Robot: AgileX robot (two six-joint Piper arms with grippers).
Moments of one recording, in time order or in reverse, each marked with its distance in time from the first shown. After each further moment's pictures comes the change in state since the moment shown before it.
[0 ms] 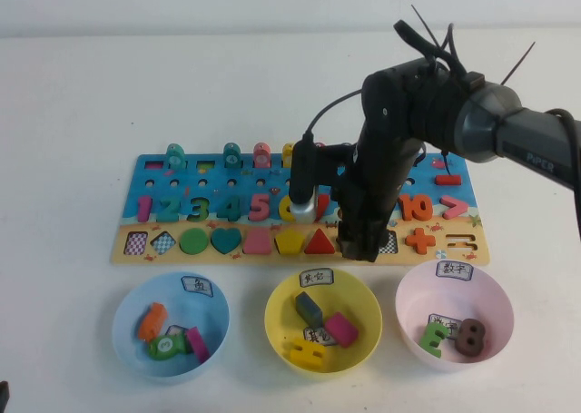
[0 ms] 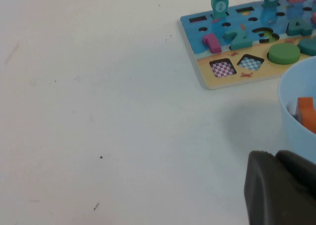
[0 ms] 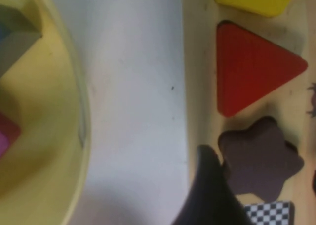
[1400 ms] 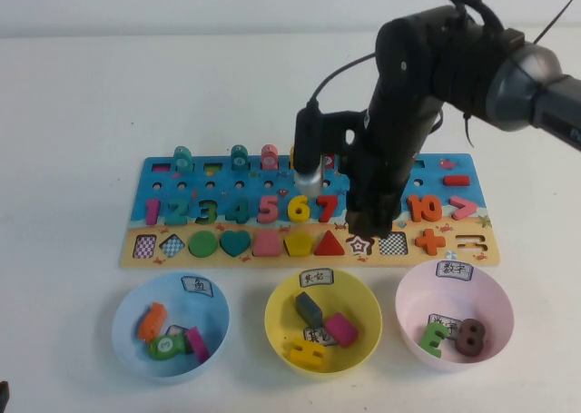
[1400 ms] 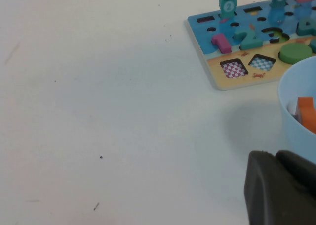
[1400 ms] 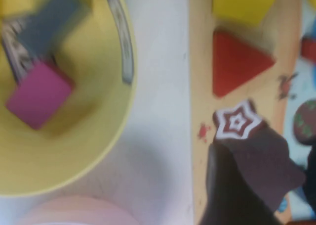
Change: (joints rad) right arm 0.000 -0.091 -0.048 -0.005 0.152 -0.001; left arm 0.000 0.000 0.000 0.000 0.000 0.000
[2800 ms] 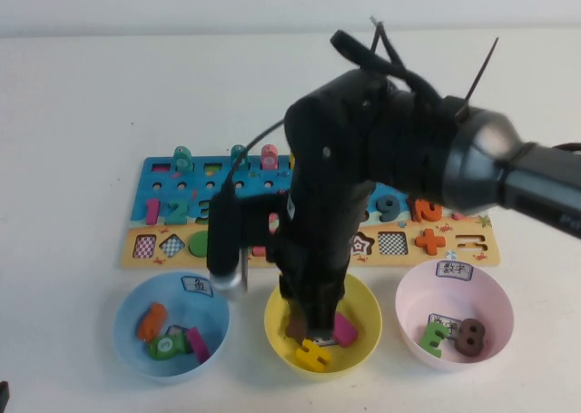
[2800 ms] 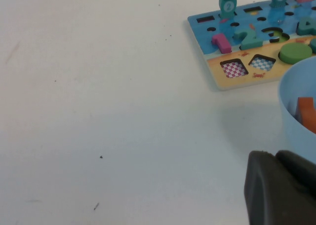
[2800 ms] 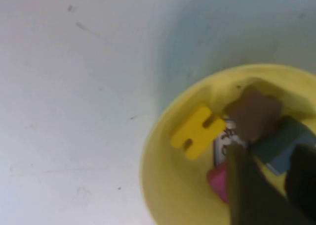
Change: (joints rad) right arm 0.280 -0.132 0.152 0.008 0.018 0.137; left arm 0.000 0.000 0.000 0.000 0.000 0.000
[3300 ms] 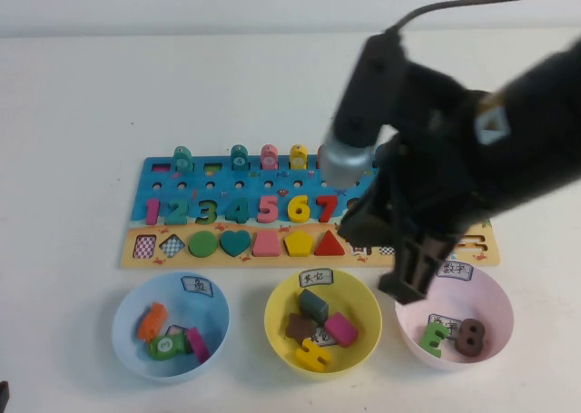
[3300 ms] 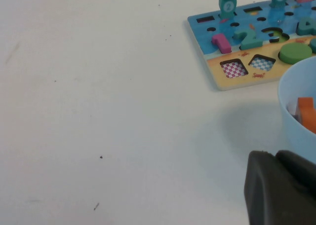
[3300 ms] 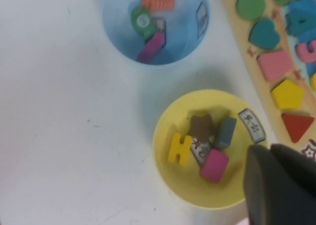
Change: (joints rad) right arm -0.109 -0.524 0.291 0.164 -0.200 0.270; left arm 0.000 0.000 0.000 0.000 0.000 0.000
